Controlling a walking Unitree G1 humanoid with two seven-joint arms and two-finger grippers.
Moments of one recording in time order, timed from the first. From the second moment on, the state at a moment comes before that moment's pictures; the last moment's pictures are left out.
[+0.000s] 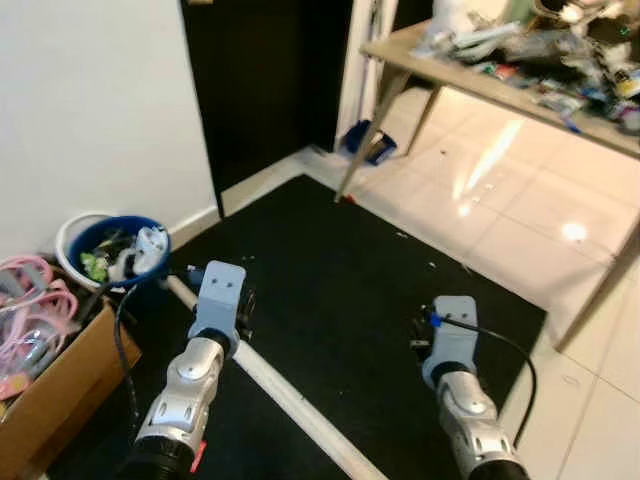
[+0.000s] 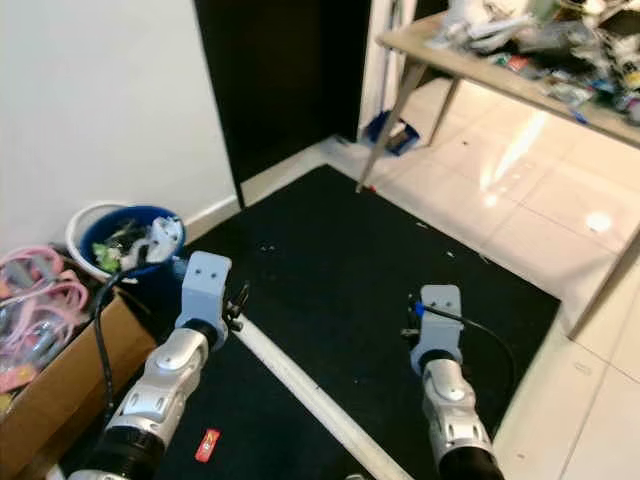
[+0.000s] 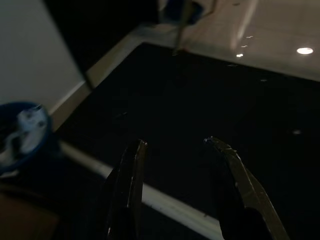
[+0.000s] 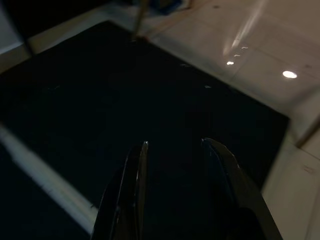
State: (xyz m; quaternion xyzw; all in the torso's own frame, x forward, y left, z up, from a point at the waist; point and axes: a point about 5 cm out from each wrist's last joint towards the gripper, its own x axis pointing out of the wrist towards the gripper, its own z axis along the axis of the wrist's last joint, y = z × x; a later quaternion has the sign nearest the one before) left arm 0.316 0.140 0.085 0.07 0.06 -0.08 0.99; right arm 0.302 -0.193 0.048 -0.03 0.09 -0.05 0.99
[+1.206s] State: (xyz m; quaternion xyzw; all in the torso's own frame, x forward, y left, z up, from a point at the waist) left arm 0.316 0.136 0.083 0.06 0.07 -0.09 0.99; right arm 0.298 -0.192 0.045 -0.03 0.09 -0.05 0.99
